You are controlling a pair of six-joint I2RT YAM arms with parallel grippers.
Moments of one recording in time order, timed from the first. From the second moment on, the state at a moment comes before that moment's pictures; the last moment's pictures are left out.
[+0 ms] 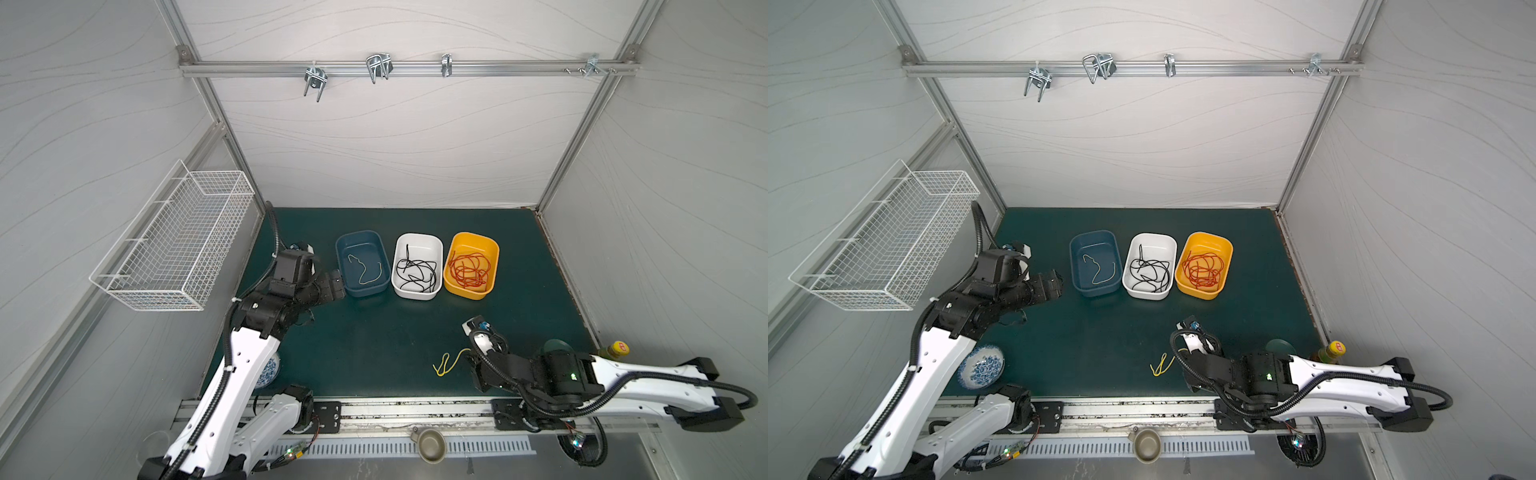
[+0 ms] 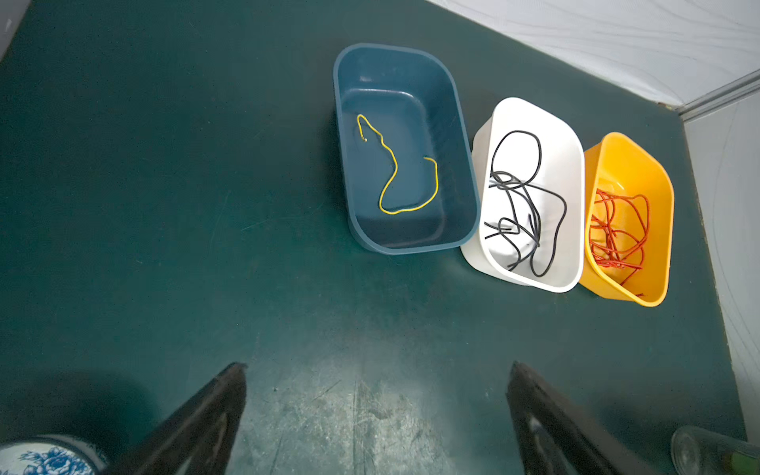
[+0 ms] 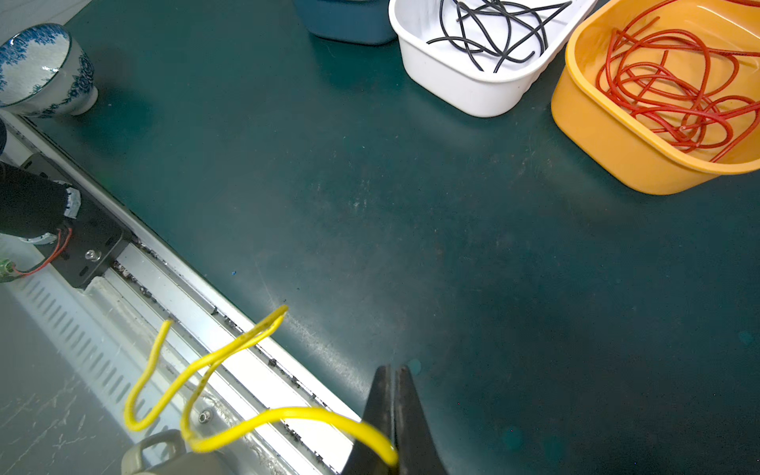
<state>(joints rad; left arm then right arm) -0.24 0.86 1.02 -0.94 -0.04 -0.47 1.53 0.69 0.67 -0.91 0.49 0.75</state>
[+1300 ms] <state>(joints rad) -0.27 0.61 0.68 -0.68 -0.16 -0.44 1.08 1.20 1.09 -0.66 0.14 0.48</state>
